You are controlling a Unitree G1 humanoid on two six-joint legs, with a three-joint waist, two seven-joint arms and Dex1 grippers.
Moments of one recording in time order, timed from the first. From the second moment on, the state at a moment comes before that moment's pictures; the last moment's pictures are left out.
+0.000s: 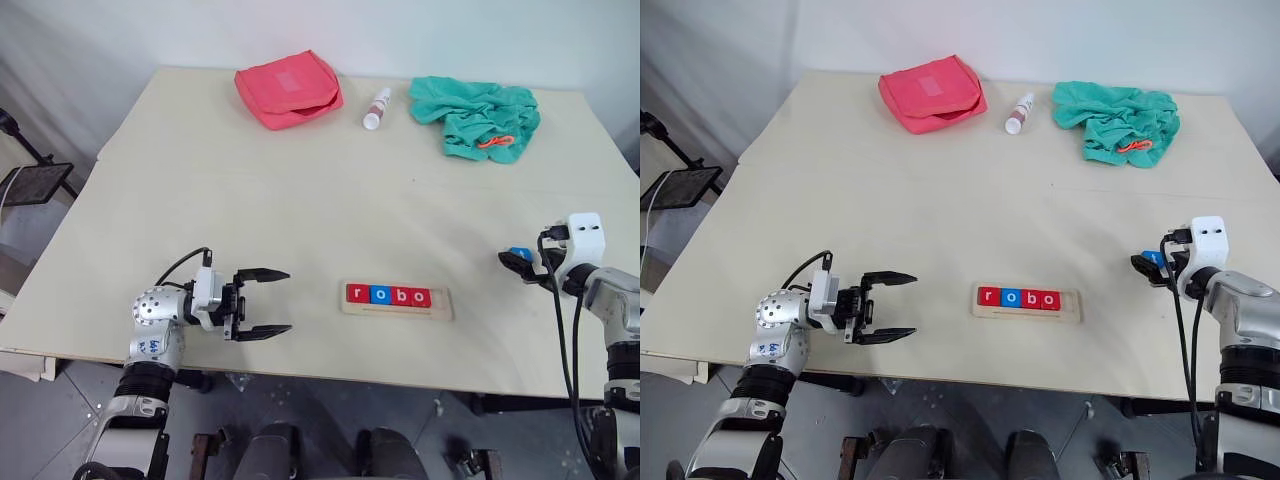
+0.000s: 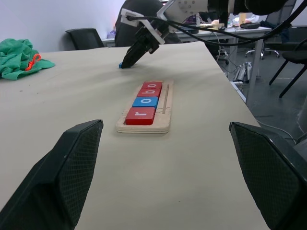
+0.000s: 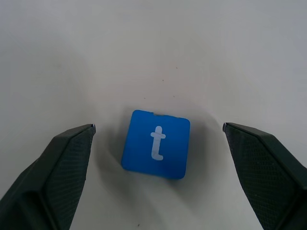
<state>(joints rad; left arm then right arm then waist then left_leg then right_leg) -0.43 0.43 0.04 0.48 -0.47 -0.37 -1.50 -0.54 -0.75 -0.29 0.52 0.25 0.58 0.59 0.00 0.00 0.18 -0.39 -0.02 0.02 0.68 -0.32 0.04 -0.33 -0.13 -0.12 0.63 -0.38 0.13</state>
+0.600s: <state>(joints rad) -0.41 0.44 0.04 0.46 -0.47 -0.36 -1.50 -0.58 -0.72 -0.28 0.58 0.25 0.53 0.57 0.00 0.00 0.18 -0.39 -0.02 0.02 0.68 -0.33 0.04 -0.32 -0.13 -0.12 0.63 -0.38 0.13</state>
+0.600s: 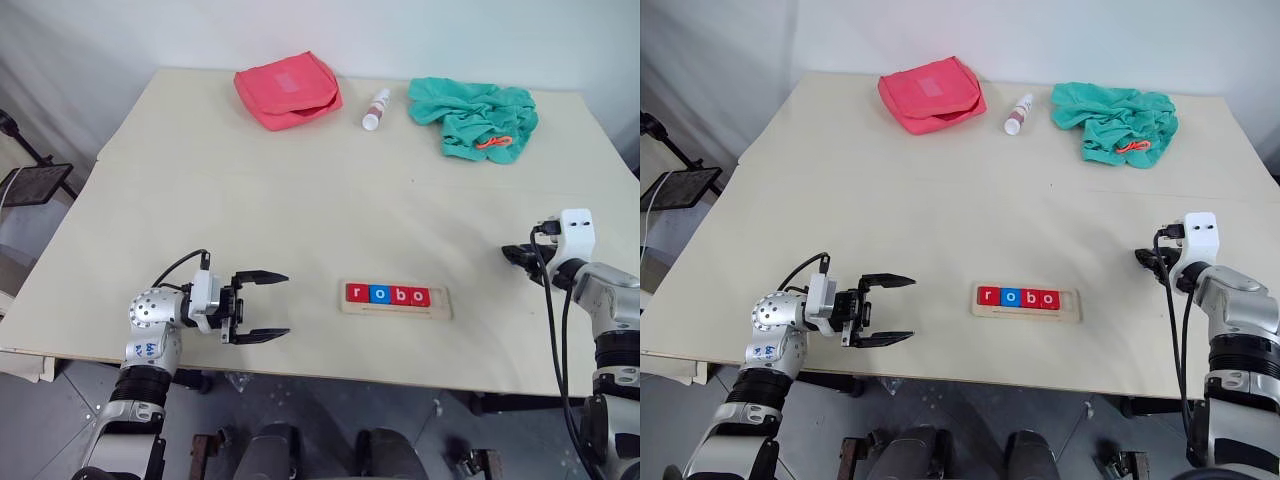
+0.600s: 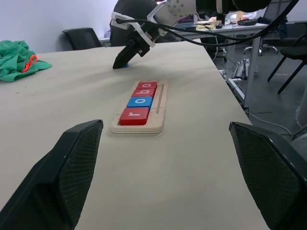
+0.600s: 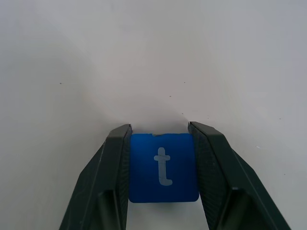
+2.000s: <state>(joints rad) -0.51 0.40 0.02 0.60 -0.47 -0.38 -1.50 0.07 -0.30 -0.44 -0.68 0.43 1.05 0.08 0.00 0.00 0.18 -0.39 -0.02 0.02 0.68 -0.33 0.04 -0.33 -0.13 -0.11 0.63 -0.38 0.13</state>
